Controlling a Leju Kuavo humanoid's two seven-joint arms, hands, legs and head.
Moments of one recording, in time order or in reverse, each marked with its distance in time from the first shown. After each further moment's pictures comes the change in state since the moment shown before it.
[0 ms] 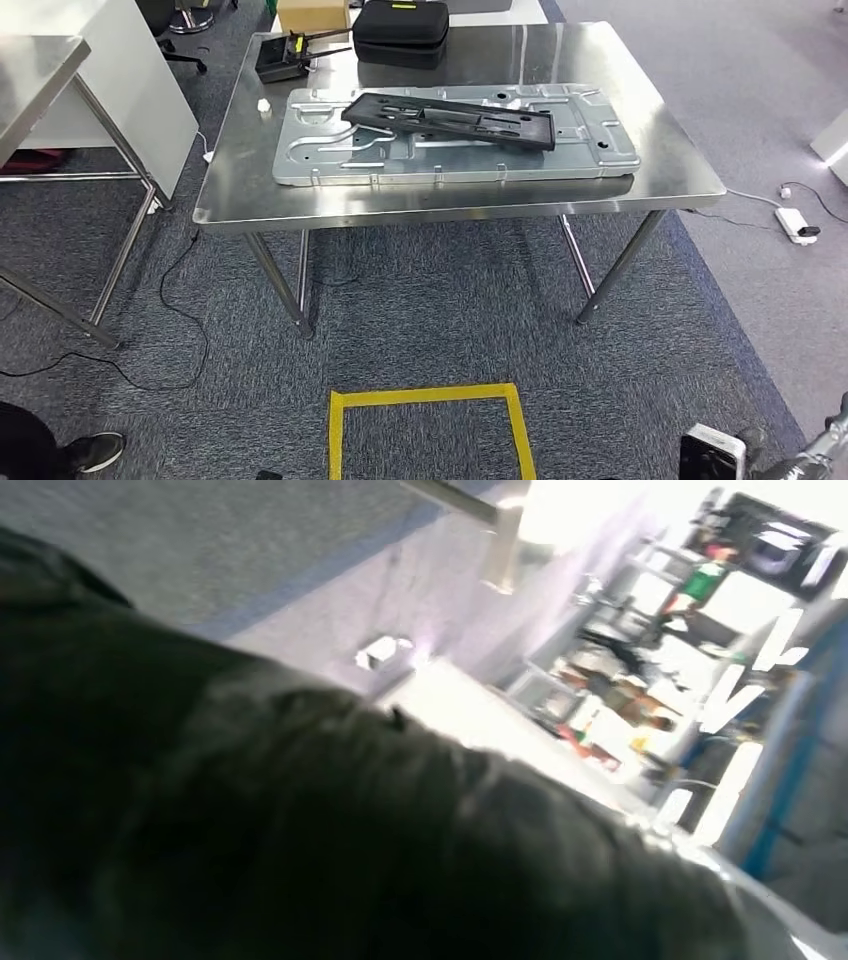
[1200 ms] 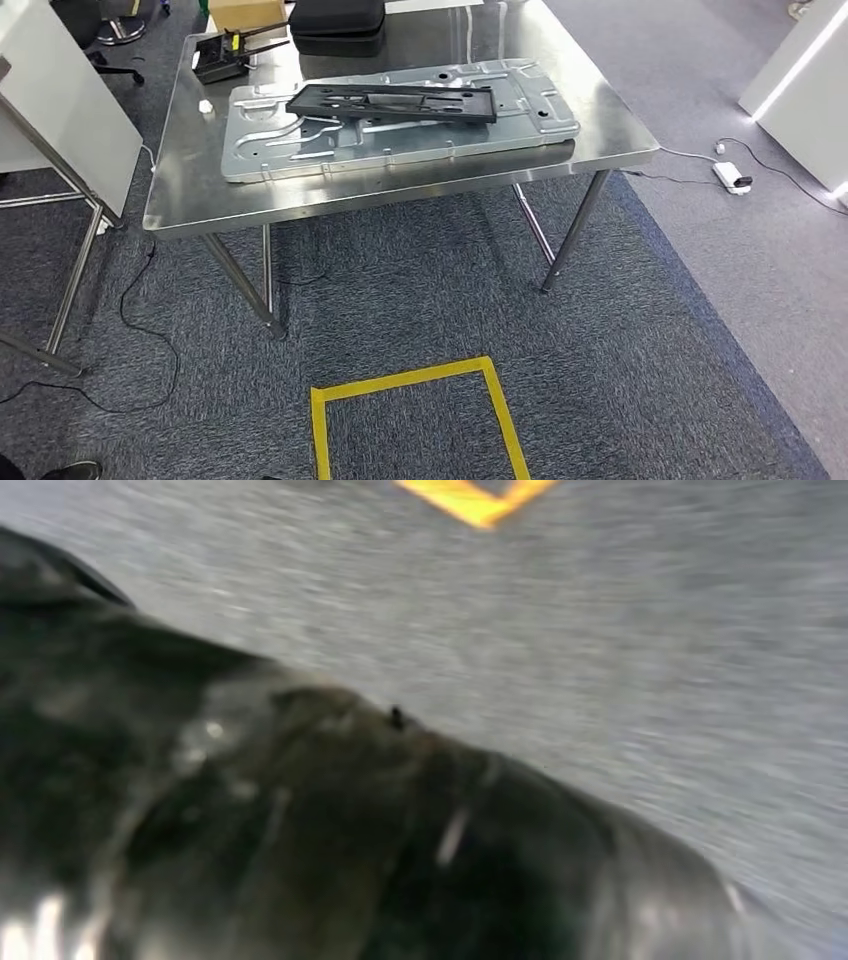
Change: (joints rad) left arm 0.009 -0.013 0.057 0.000 -0.033 -0.028 0.006; right arm -0.323 -0.074 -1.029 1.341 -0.008 0.185 0.129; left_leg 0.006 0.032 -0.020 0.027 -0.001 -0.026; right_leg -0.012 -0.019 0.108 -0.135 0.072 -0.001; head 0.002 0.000
